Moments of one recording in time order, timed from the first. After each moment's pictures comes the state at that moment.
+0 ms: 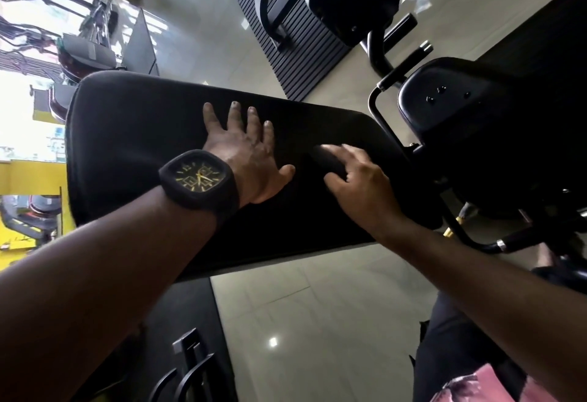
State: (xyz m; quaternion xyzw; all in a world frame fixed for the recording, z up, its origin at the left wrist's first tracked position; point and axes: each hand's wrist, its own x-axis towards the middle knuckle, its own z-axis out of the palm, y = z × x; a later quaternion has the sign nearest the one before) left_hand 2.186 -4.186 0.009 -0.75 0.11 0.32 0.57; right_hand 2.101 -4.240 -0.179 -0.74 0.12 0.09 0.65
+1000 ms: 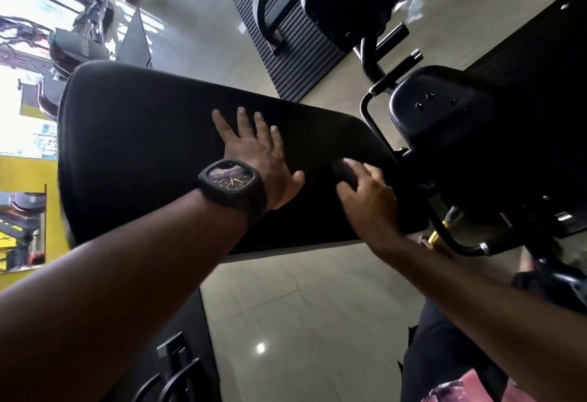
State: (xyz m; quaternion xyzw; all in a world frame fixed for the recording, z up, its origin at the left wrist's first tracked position) left_hand 2.168 -4.187 -0.026 -0.77 0.10 0.27 0.56; right_hand 2.074 -4.239 -0.195 -0.73 0.22 0.12 0.63
